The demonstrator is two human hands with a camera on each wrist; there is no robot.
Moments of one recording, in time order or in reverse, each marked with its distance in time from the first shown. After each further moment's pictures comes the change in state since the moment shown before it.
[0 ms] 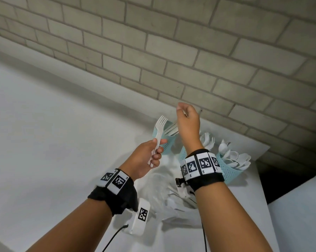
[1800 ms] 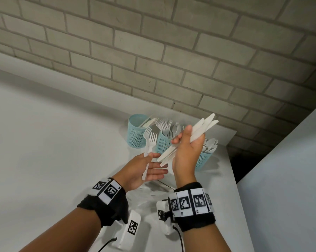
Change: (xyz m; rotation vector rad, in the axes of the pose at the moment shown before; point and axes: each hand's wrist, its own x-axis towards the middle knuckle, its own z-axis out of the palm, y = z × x) left_hand -0.025 -0.051 0.045 0.137 -0.084 -0.186; right_hand -0.090 0.013 -0.076 0.568 0.324 0.001
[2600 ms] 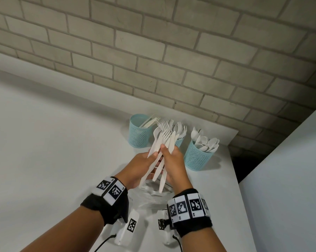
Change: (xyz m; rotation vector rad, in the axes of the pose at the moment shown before) left_hand 0.003 -0.004 -0.003 0.266 0.060 0.165; right_hand -0.008 0.045 -0.019 -0.370 -0.287 0.399
